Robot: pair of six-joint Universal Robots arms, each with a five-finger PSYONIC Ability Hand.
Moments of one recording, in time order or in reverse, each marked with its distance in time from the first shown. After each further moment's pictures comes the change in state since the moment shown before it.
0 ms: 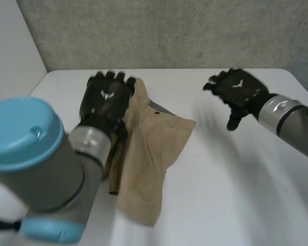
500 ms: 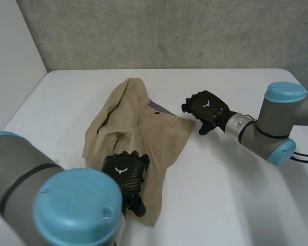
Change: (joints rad) left arm -0.205 -0.100 -0.075 -0.244 -0.123 -0.428; right arm 0.038 0.525 -0.368 -0.183 -0.155 0.031; left_hand 0.139 0.126 0.124 0.134 0.123; right_hand 0.245 0.308 0.309 0.292 0.275
